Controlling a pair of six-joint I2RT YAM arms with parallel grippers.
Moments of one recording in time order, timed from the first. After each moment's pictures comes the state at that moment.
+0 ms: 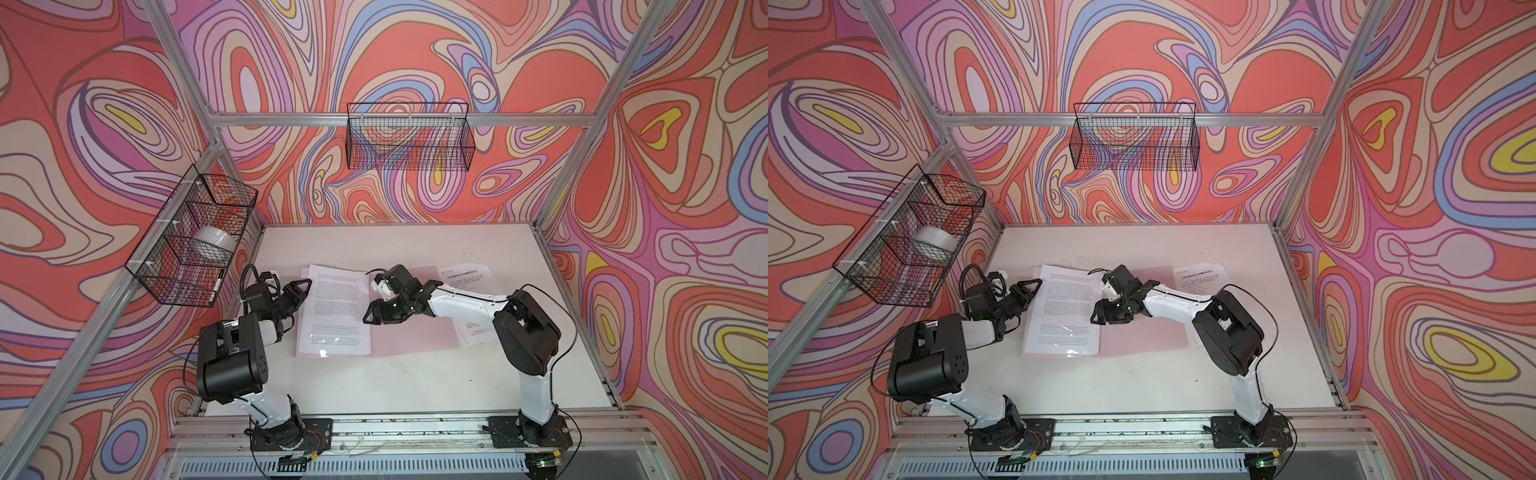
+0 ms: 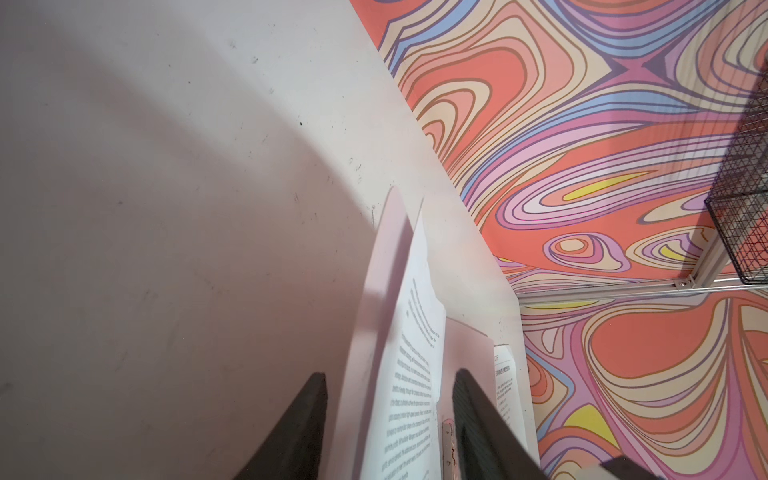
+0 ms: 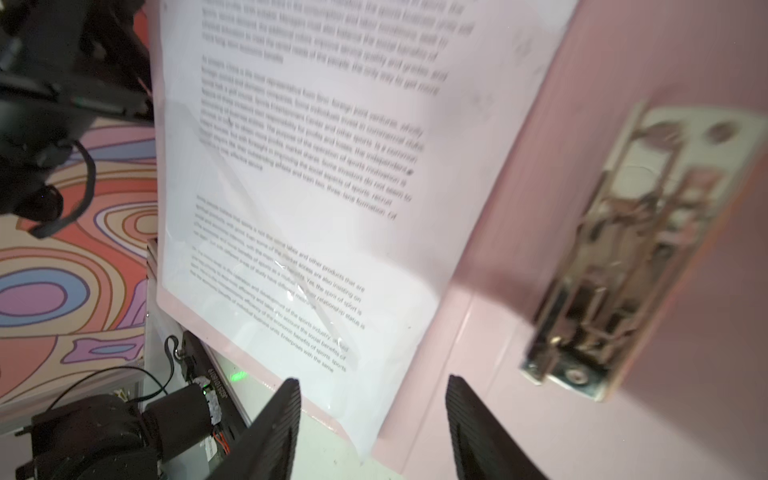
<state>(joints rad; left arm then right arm) 0.32 1.63 0.53 0.62 0.69 -0.80 0.76 1.99 1.42 -0.35 -0.43 0.60</state>
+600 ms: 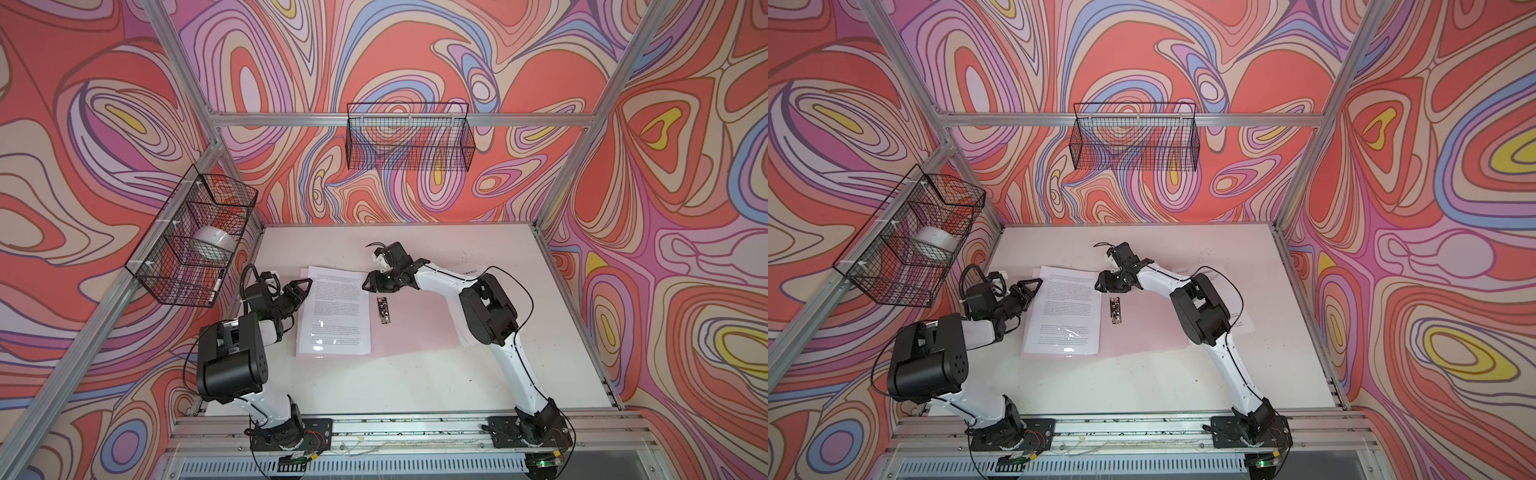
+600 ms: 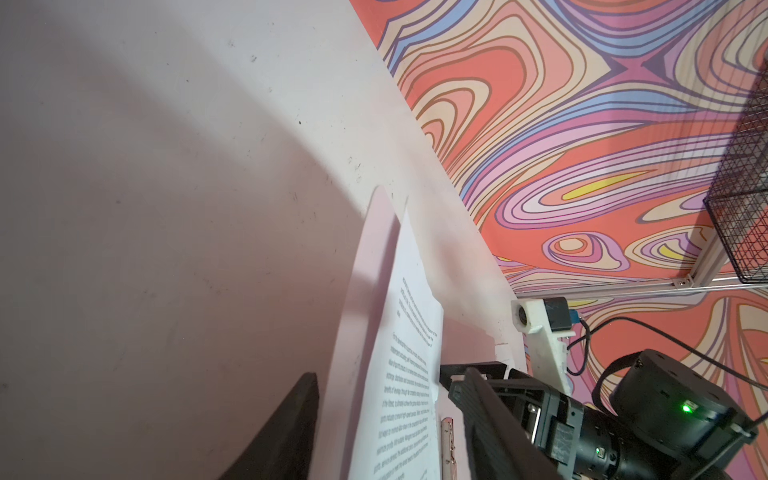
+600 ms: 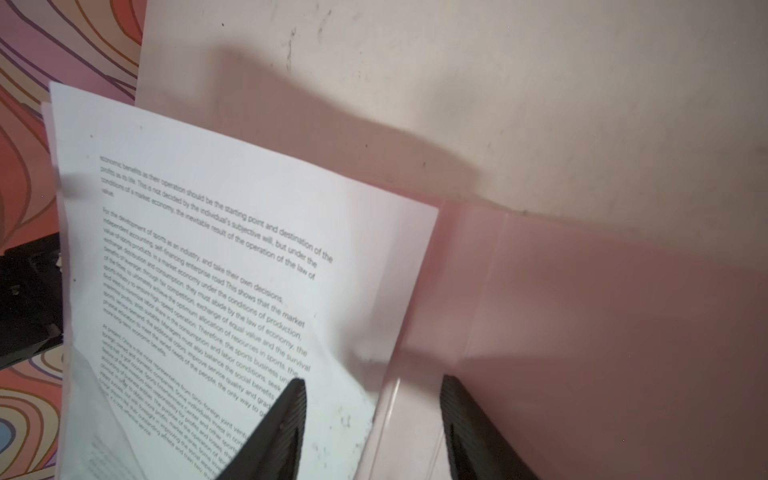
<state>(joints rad) 0.32 1.63 0.53 0.63 0.69 -0.80 0.64 2.40 1.86 -0.33 -0.42 0.53</state>
